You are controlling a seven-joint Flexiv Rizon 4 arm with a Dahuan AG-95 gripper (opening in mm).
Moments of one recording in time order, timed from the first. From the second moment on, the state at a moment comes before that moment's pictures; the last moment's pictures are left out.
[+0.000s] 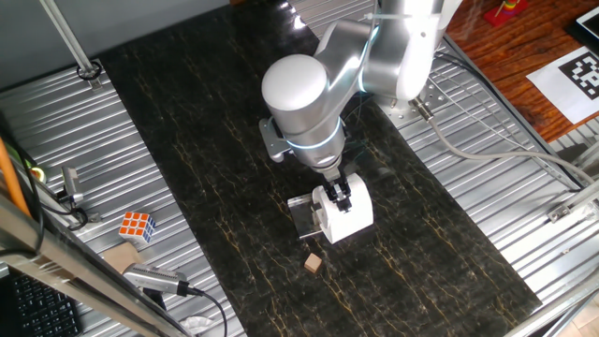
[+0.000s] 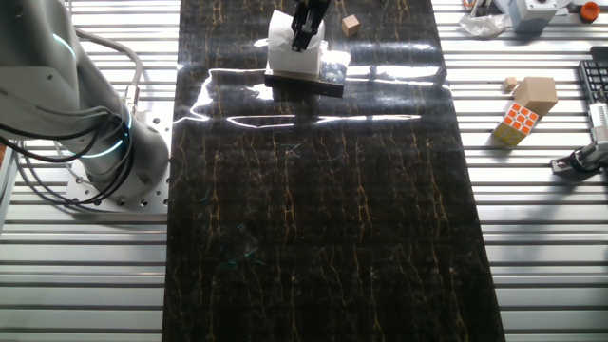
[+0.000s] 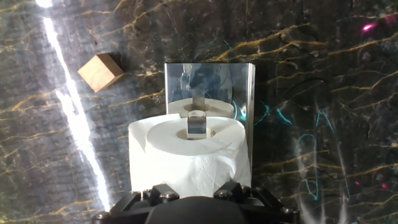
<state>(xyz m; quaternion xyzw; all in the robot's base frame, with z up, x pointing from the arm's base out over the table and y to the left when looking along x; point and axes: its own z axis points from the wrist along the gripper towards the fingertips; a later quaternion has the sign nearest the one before) 0.348 0.246 0.091 -0.08 -0.99 -0.05 0.12</state>
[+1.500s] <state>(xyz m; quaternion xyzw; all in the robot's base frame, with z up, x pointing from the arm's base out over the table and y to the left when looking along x) 0.368 0.223 0.120 -0.07 -0.99 -0.04 0.09</state>
